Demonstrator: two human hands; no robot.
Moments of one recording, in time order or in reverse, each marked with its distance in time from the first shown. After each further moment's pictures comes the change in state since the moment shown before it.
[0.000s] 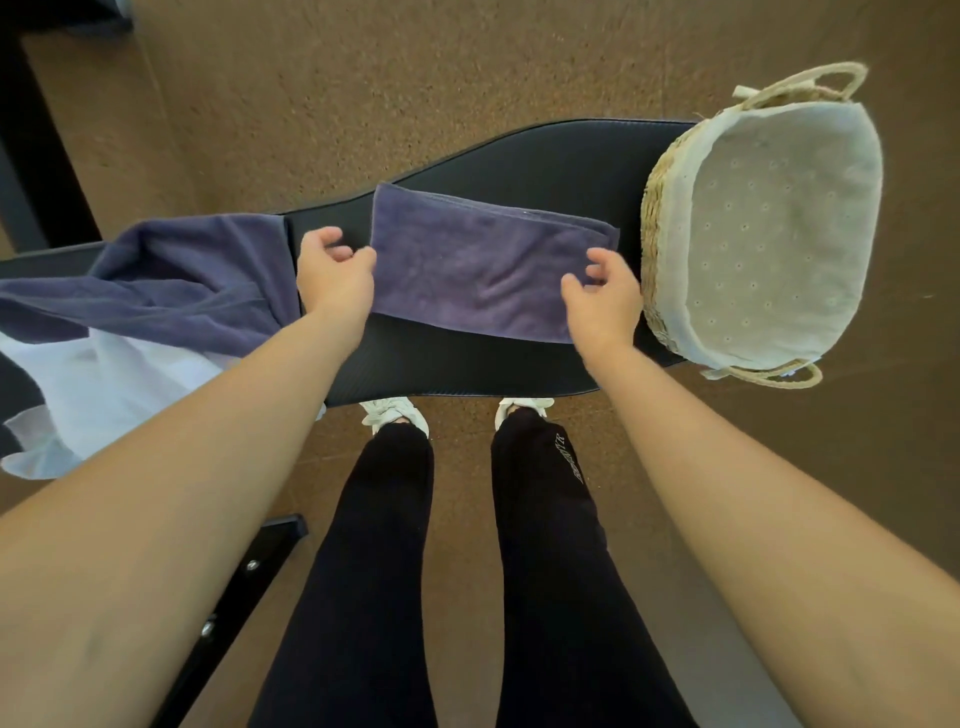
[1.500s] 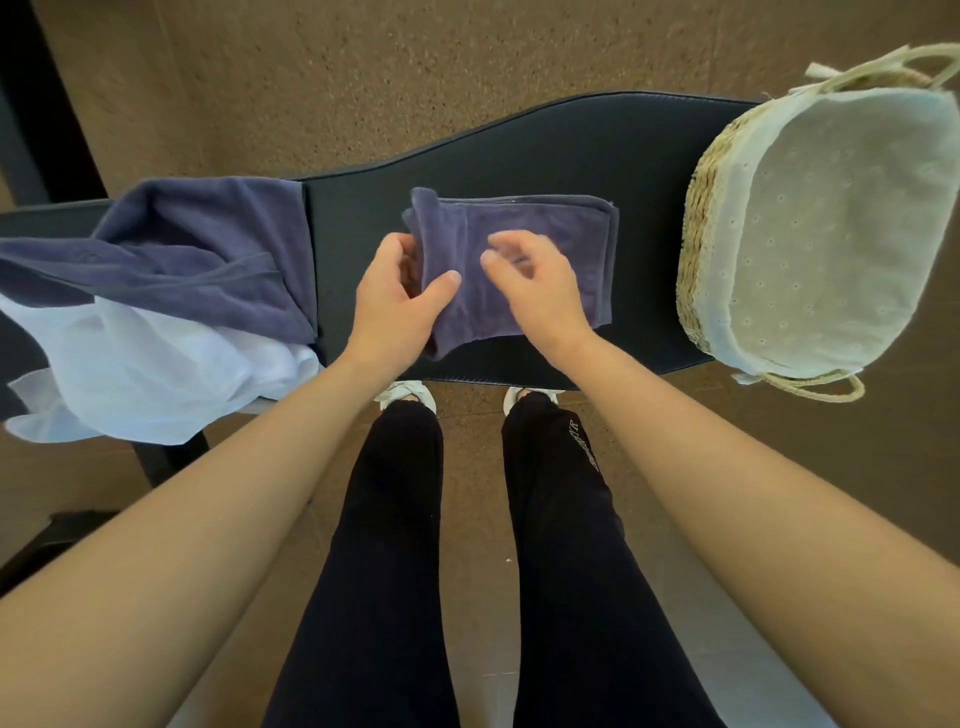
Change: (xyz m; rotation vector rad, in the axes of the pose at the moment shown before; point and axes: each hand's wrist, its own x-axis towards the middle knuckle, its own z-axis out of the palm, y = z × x) left_hand -0.065 -0.007 -0.015 0.026 -0.335 0.278; right_hand -0.039 -0.040 0.059 -0.100 -0.422 -0.257
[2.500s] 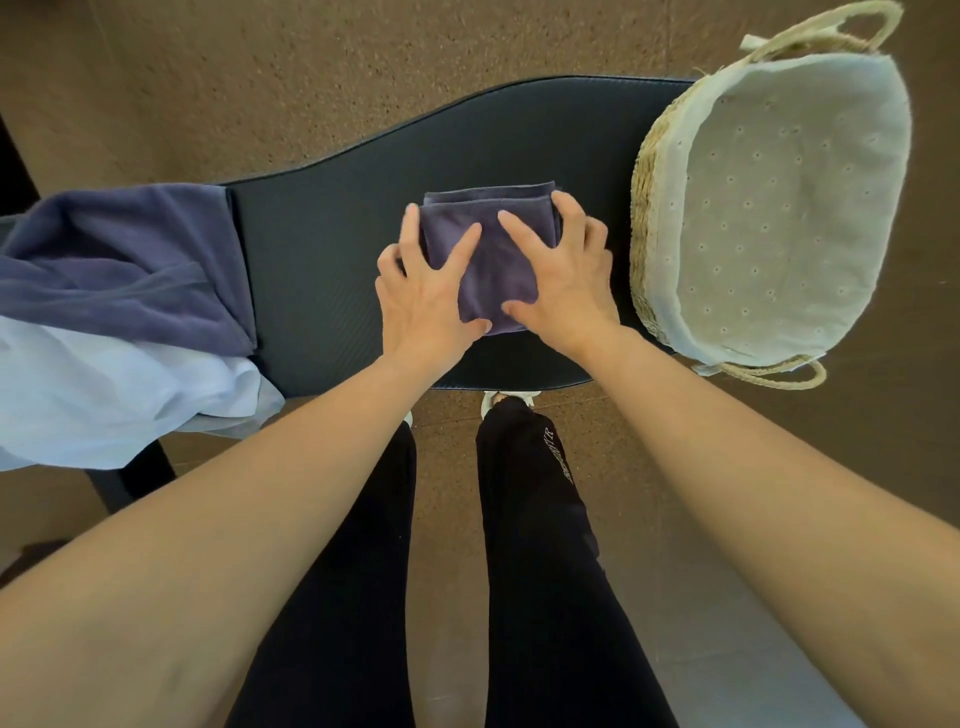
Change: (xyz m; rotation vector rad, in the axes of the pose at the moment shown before) left_hand 0.021 -0.024 0.105 0.893 -0.026 0.259; right_hand 0.016 0.063 -0.070 -0.842 0.024 -0.207
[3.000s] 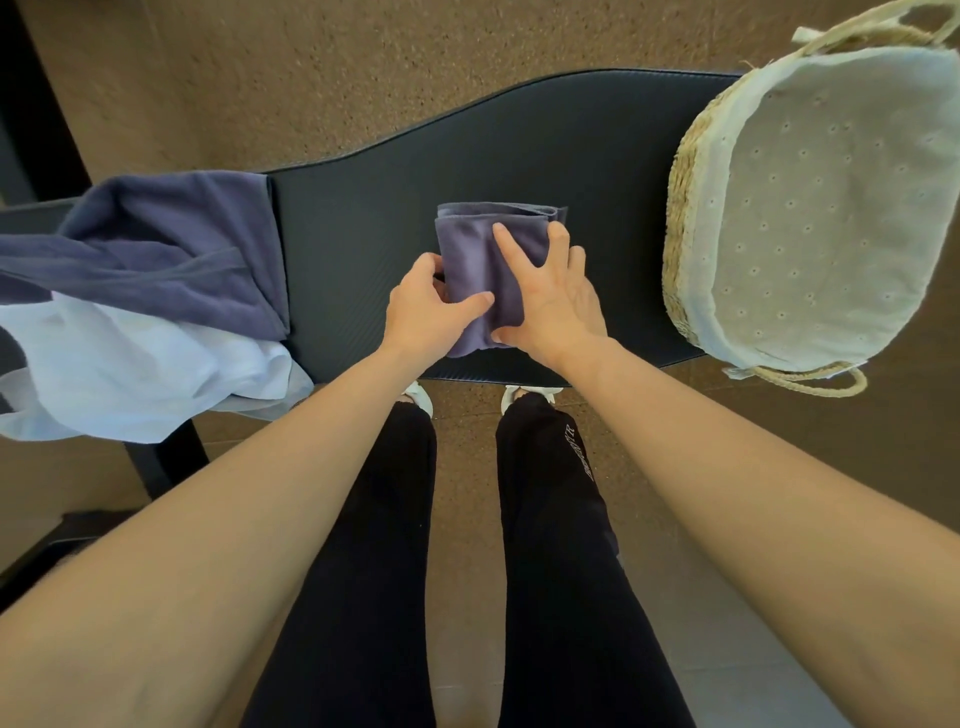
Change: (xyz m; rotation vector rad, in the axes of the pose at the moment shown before) left_hand -0.008 -0.023 -0.021 -0.648 -0.157 -0.374; right_hand -0.005 -0.036 0.027 -0.020 -0.128 -0.002
